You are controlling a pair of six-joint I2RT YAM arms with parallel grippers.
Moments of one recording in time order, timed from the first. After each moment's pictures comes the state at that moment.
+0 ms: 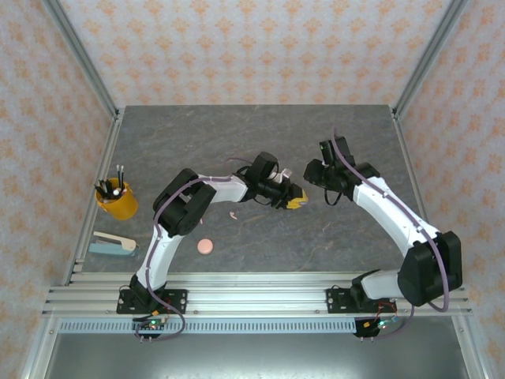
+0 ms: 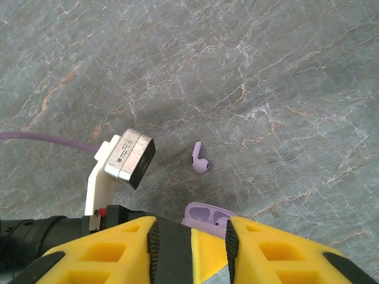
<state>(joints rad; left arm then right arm) -0.65 2.22 1.38 0.17 0.88 -1.28 0.36 1.34 1.07 -0.63 0.01 0.64</state>
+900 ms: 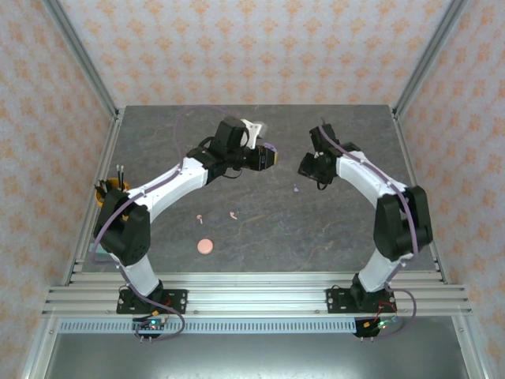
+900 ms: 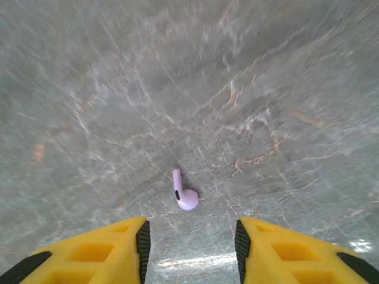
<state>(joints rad) -0.54 1.72 1.37 -0.25 0.38 -0.42 0.31 1.72 1.27 -0.70 -0.06 0.64</state>
